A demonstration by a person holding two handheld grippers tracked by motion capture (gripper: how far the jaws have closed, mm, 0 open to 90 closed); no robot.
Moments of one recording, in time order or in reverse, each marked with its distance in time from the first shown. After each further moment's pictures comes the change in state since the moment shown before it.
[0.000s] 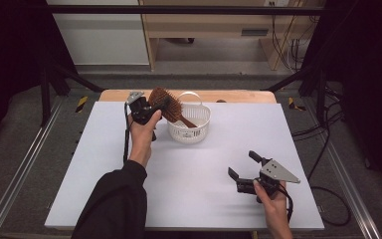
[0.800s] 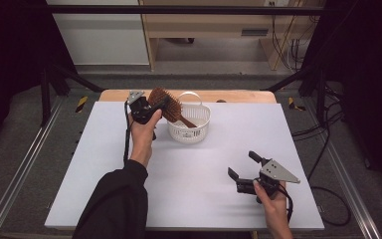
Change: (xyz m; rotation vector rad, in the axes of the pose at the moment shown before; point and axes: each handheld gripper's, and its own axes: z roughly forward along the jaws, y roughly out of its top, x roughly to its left) left arm -0.002 0.001 0.001 -0.013 0.037 0.019; right arm 0.001 0.000 0.000 0.003 0.001 0.002
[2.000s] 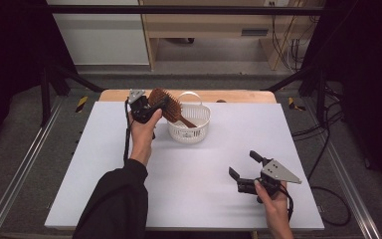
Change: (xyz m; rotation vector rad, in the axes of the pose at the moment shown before) left arm 0.000 0.002 0.002 0.009 0.020 0.028; right arm -0.001 0.001 -0.002 -0.009 -0.004 0.005
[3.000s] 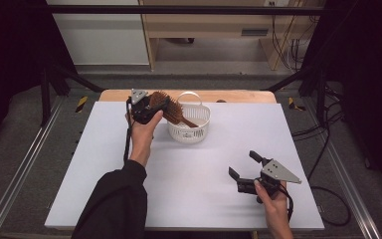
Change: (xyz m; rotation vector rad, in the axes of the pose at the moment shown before) left arm -0.004 0.000 -0.001 0.013 0.049 0.093; right arm 0.000 0.000 0.000 0.000 0.003 0.007
